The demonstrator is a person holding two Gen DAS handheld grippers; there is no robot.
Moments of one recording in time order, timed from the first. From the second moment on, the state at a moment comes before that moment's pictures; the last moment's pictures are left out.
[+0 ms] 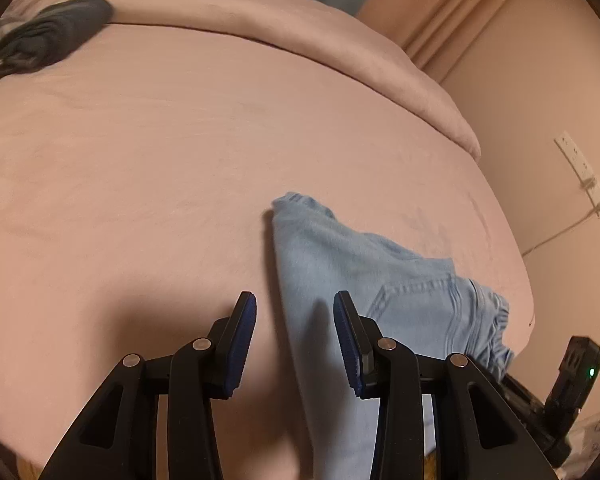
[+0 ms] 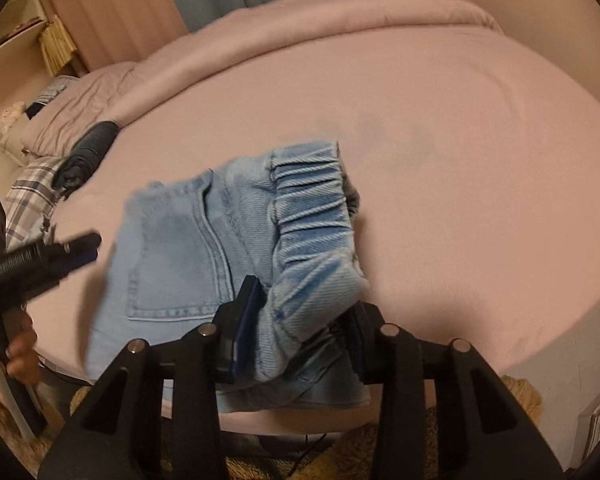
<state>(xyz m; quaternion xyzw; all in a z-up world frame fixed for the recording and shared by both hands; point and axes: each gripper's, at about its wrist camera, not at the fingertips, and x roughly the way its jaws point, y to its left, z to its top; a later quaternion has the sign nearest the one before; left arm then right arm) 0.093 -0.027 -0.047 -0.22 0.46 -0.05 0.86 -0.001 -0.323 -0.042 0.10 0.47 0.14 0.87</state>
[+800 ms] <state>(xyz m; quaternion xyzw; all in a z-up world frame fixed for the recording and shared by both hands) 0.028 -0.031 -0.086 -0.24 0.49 -0.13 0.83 0.004 -0.328 -0.054 0.09 0.47 0.13 0.87</state>
